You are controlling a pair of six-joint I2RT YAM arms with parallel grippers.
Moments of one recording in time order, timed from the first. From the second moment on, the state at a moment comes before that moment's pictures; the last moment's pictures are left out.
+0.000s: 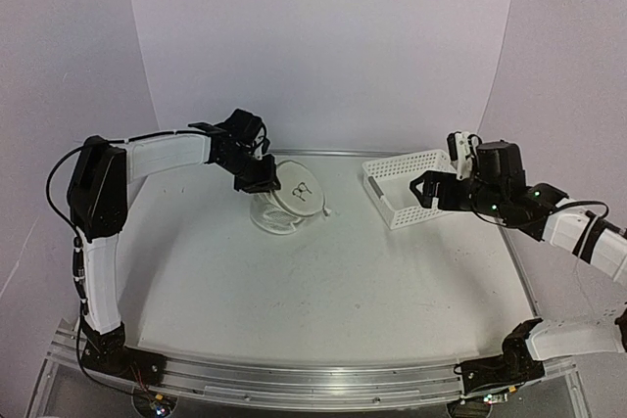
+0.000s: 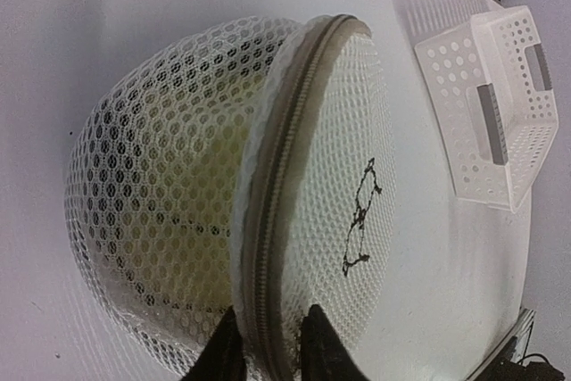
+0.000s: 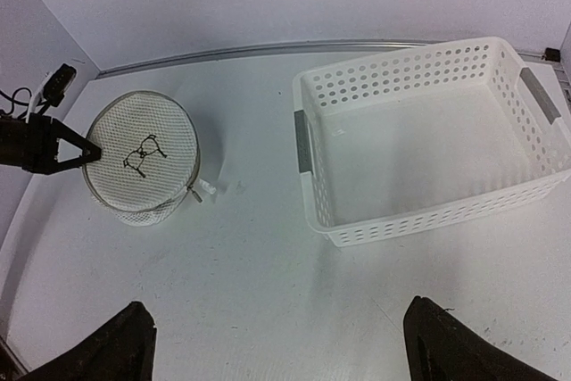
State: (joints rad) left arm -0.57 2.04 1.70 -0.58 0.22 -0.58; right arm 0.50 1.08 0.83 -0.26 0.03 0.36
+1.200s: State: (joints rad) left arm -0.61 1.58 1.21 -0.50 0.80 -0.27; right arm 0.60 1.51 0.90 -0.01 -0.45 0.32
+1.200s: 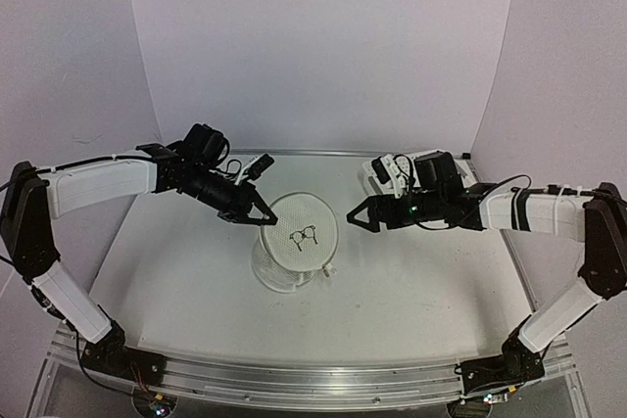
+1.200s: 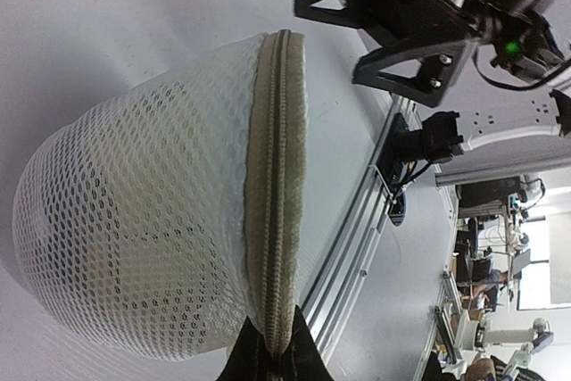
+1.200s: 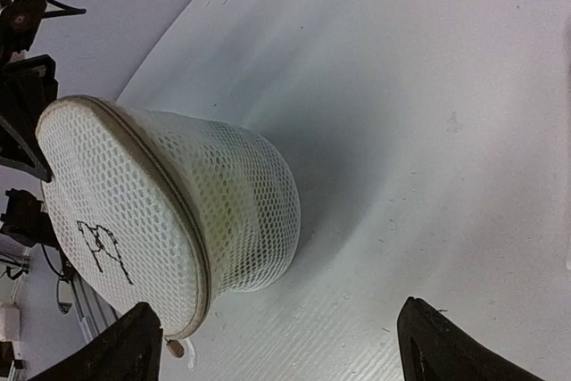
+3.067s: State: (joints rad) left arm -0.60 1.32 1.00 -0.20 0.71 -0.43; right arm 0.74 1.45 0.87 0.26 -0.48 0.73
